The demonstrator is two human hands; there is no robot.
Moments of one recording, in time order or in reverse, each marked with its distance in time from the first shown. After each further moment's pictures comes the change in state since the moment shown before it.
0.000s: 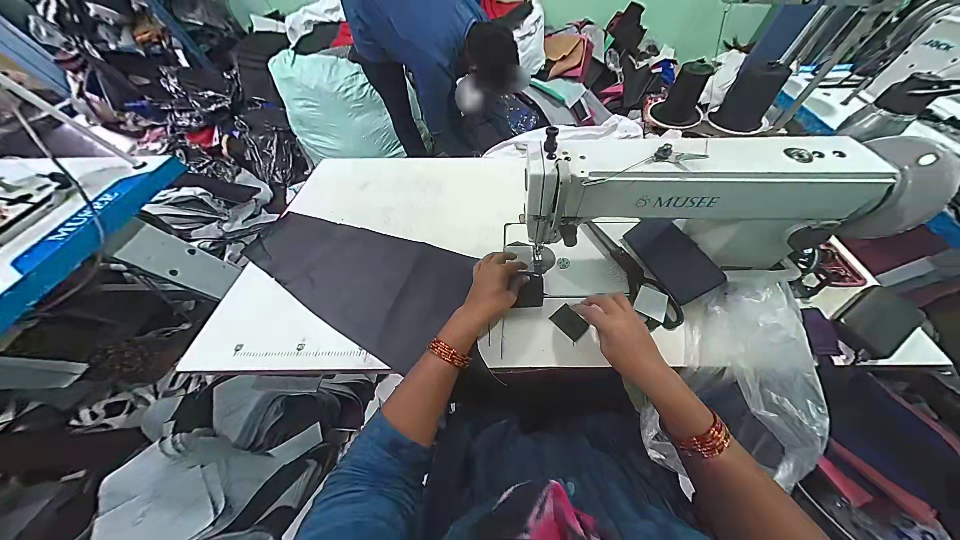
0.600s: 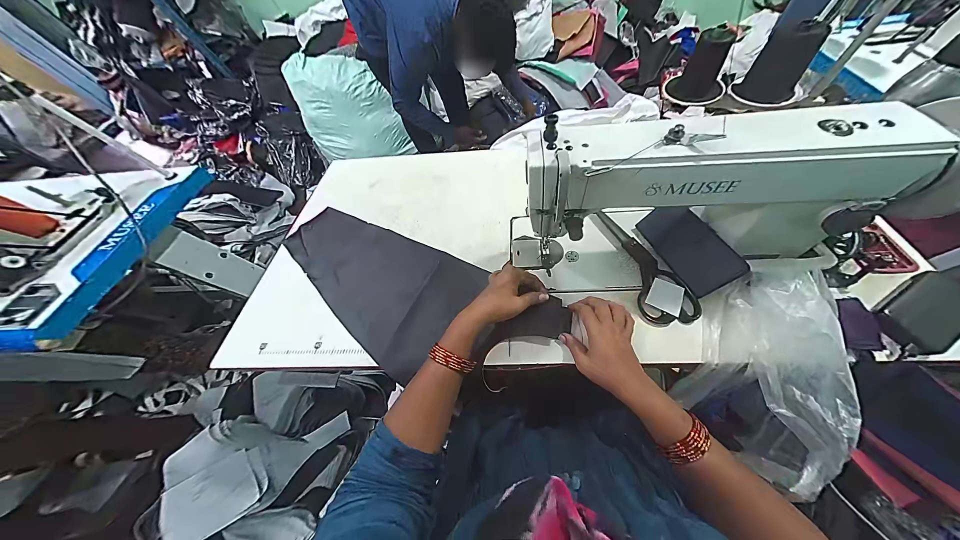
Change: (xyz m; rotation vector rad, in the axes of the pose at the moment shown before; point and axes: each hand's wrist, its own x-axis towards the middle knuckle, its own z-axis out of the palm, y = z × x) left_hand -0.009 0.015 -0.016 -0.268 -0.303 0.001; right_hand -0.010 -0.028 0.038 0.087 -0.008 0.215
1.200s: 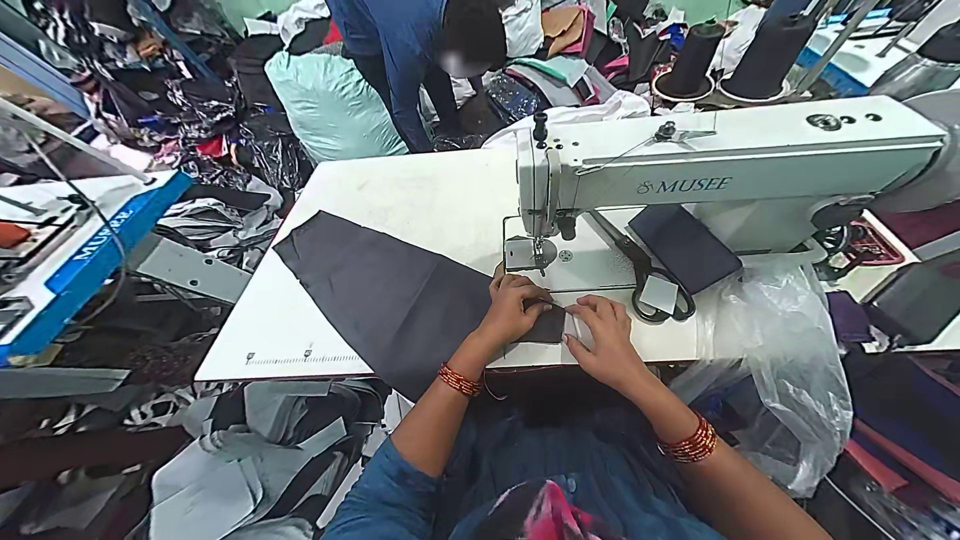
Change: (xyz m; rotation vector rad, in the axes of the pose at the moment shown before) left_hand -0.006 -0.003 0.041 0.086 0.200 0.085; right_hand 0.001 0.009 -0.010 0.153 -0.066 0.060
